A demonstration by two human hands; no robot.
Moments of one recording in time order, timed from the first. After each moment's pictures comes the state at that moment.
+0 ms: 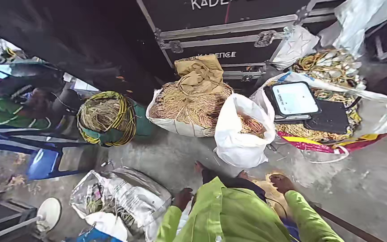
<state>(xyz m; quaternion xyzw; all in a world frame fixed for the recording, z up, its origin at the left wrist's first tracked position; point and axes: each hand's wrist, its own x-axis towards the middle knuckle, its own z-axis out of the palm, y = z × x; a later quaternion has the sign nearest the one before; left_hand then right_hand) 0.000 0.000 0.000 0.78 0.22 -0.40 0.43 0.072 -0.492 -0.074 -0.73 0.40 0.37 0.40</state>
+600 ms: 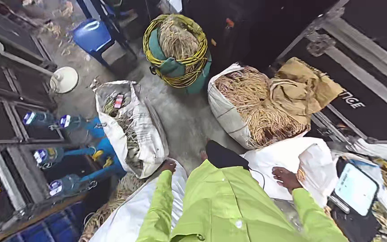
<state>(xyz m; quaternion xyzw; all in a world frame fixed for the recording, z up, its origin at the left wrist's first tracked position) -0.139 0.194 -0.097 0.52 0.64 -0.20 0.53 0.234 -0.198 0.015 -0.84 0.18 0.43 0.28</state>
